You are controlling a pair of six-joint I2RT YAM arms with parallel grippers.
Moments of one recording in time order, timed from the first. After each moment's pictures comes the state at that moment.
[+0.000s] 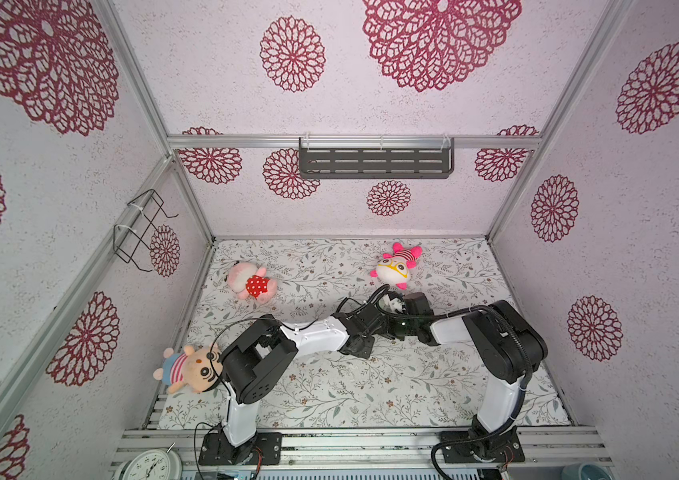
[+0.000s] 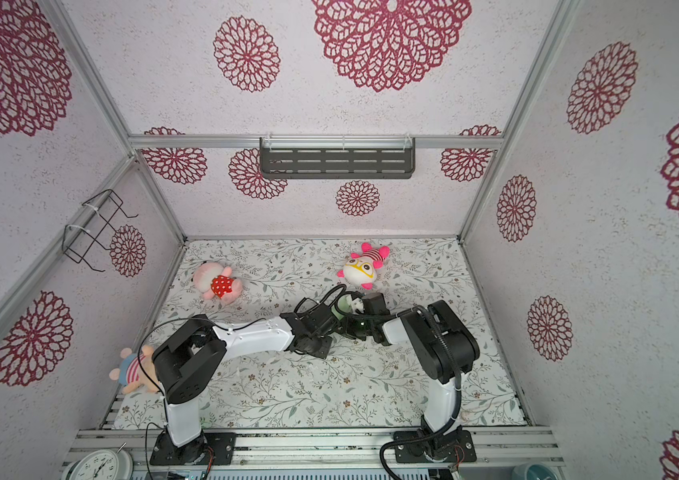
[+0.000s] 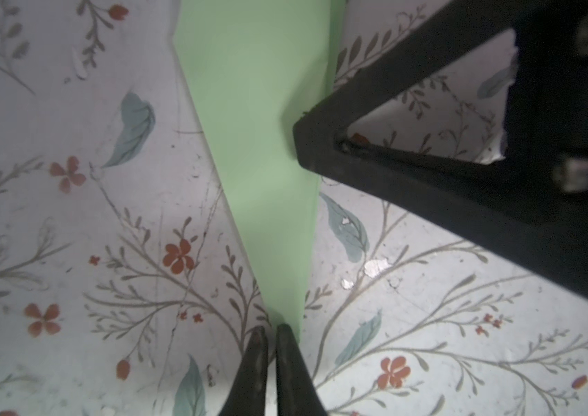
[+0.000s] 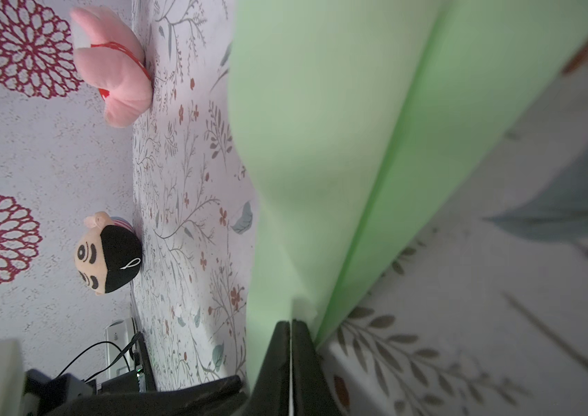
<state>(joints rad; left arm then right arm) -0.91 1.93 1.20 -0.50 -0.12 -0.51 0.45 1.87 0.76 0.34 -0.63 0.70</state>
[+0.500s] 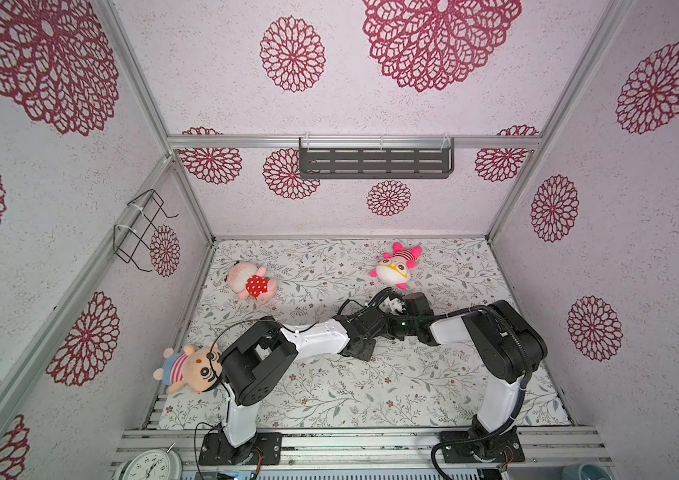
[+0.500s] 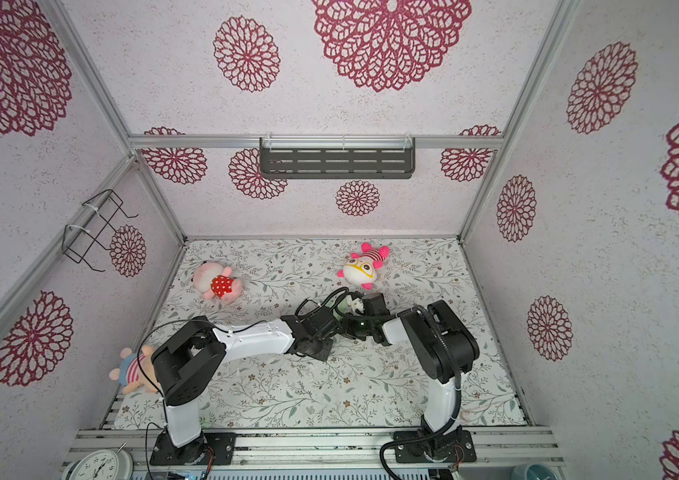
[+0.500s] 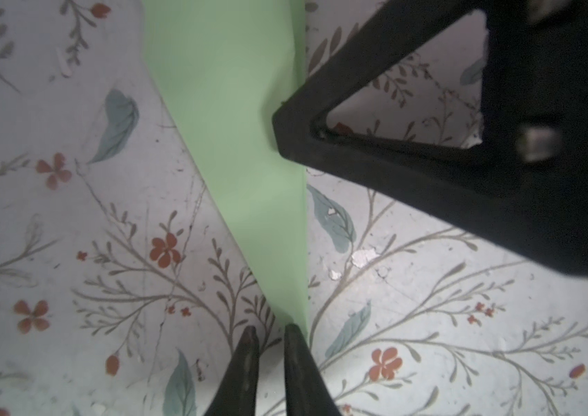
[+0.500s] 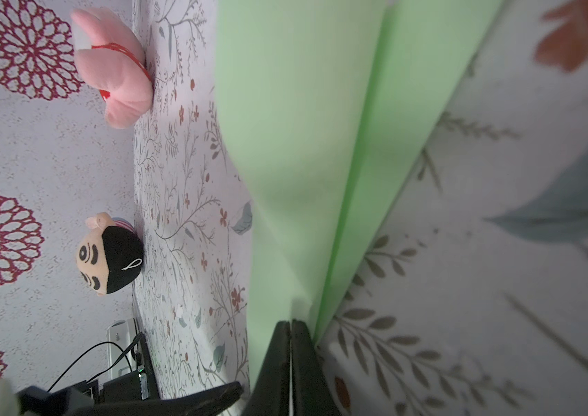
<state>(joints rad) -0.93 1.91 1.17 -0.48 -0.13 -0.51 0.45 1.87 0.76 0.34 -0.63 0.71</state>
